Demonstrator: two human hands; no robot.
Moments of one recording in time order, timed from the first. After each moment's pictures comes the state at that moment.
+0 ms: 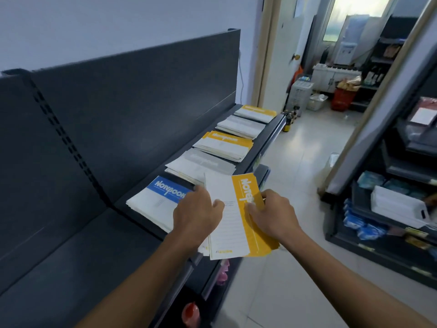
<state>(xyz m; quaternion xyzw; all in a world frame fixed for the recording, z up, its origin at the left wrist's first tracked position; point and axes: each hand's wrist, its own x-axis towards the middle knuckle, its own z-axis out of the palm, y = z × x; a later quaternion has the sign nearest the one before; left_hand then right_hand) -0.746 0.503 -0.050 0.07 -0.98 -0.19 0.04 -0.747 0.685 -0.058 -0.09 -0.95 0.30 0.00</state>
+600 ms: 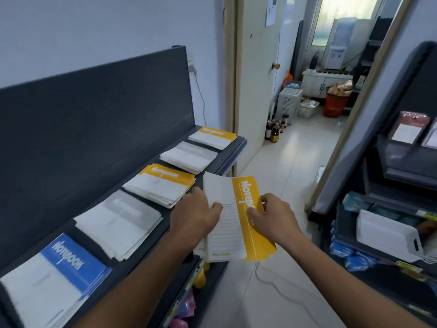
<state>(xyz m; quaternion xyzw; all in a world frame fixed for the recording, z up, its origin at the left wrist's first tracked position) -0.938 0.741 -0.036 0.08 -0.98 -0.19 0.04 -0.926 0.930 -0.047 -0.09 -0.93 0.34 -0.01</state>
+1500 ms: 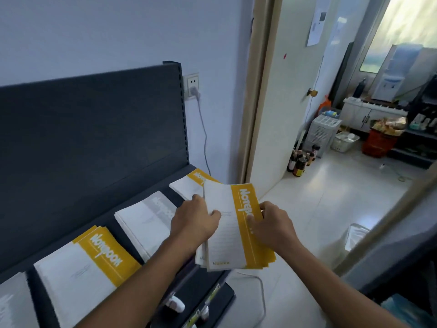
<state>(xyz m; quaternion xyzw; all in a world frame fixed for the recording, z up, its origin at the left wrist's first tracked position) -1.272 0.816 -0.042 0.17 -0.96 -0.22 0.02 -1.306 1.003 -0.060 0.00 -0.94 0.33 -0.04</state>
